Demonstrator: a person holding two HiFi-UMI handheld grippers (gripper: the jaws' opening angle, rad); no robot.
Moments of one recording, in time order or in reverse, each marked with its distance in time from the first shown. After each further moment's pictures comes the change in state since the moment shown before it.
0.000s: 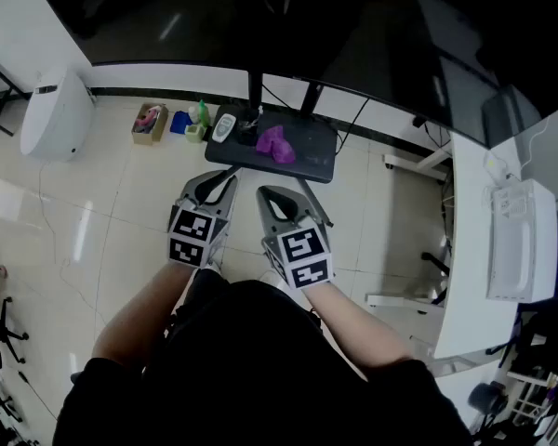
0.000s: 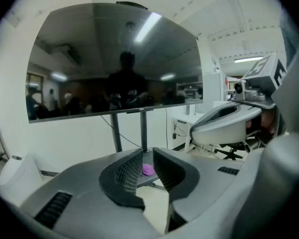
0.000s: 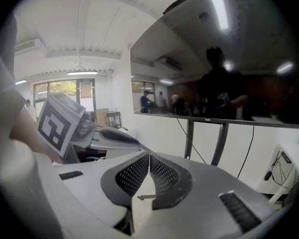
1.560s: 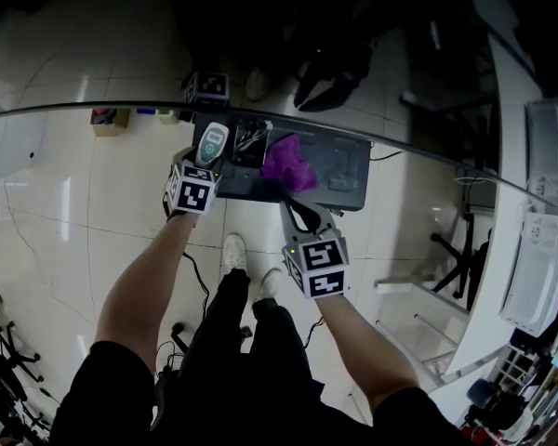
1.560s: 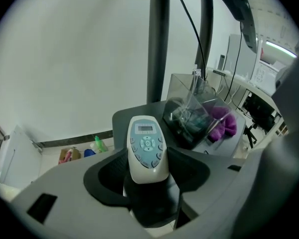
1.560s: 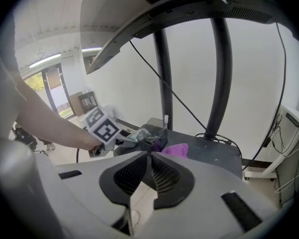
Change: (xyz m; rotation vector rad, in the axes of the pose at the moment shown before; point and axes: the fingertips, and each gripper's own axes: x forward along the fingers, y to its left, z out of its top) left arm 0.325 0.223 -0.244 -0.111 0.464 -0.020; right arm 0.223 -0.159 -0.158 0.191 0.313 -0.187
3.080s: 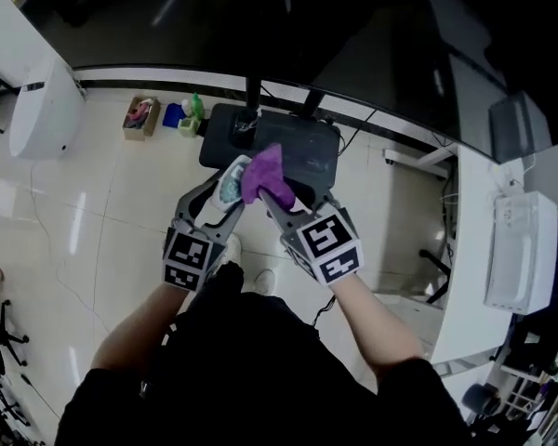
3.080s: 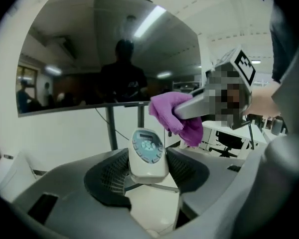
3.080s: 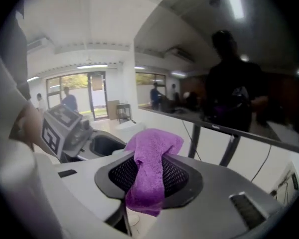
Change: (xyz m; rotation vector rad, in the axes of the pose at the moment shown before) left arm -0.360 -0.229 0.058 0.152 -0.452 -0.051; right arm -0.245 0.096 0.099 -0.320 -0.228 0.272
